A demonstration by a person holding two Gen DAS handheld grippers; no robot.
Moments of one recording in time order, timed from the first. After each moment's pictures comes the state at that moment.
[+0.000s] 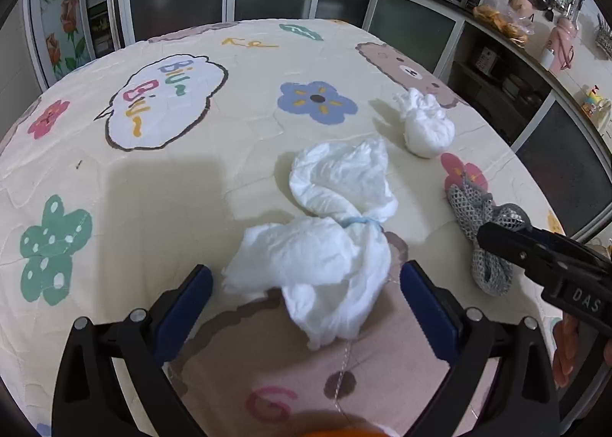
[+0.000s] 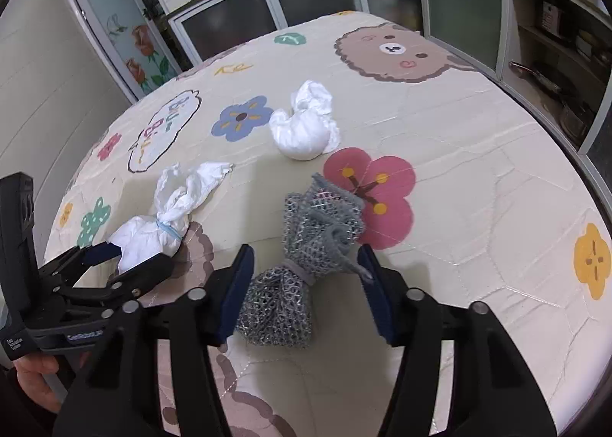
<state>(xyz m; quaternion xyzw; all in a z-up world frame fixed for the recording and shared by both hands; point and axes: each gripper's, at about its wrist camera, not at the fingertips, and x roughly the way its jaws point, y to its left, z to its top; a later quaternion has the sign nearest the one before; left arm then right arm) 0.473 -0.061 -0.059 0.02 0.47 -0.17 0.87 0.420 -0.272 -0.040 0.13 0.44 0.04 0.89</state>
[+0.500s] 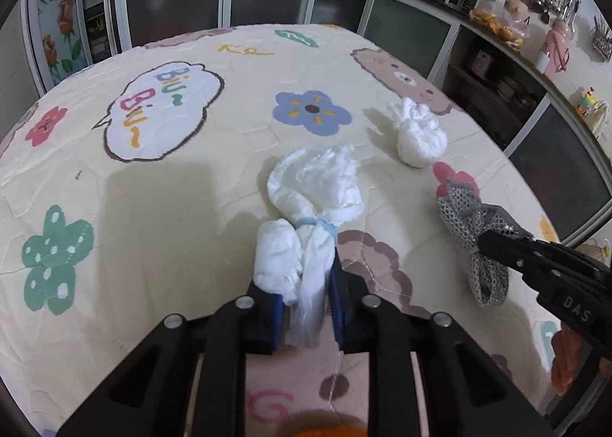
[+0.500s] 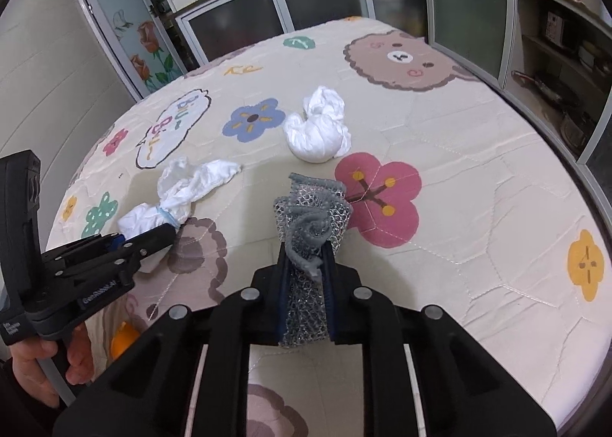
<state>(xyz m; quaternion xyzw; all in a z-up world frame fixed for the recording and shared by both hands) 0.470 -0.056 -0.043 0.00 0.46 -0.18 0.87 0.410 -0.266 -0.026 0.11 0.43 0.05 0.89</state>
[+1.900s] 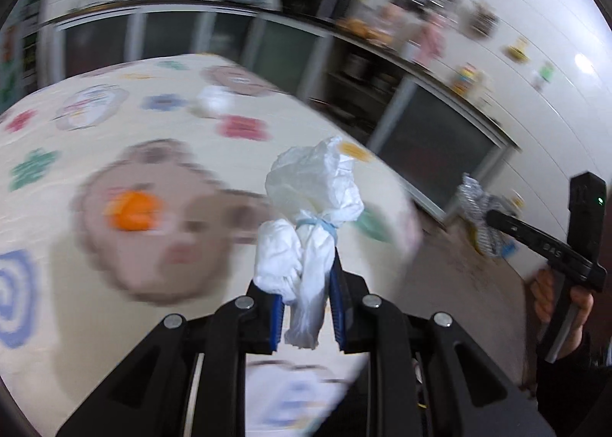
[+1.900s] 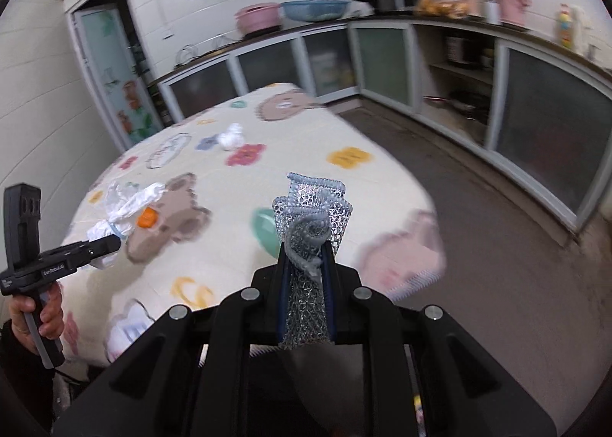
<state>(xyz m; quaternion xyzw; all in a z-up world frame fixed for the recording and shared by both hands) 0.209 -0.092 0.015 -0.01 0.40 -0.39 0.83 0.056 -0.396 0.042 0.13 0.33 -0.06 0.93</state>
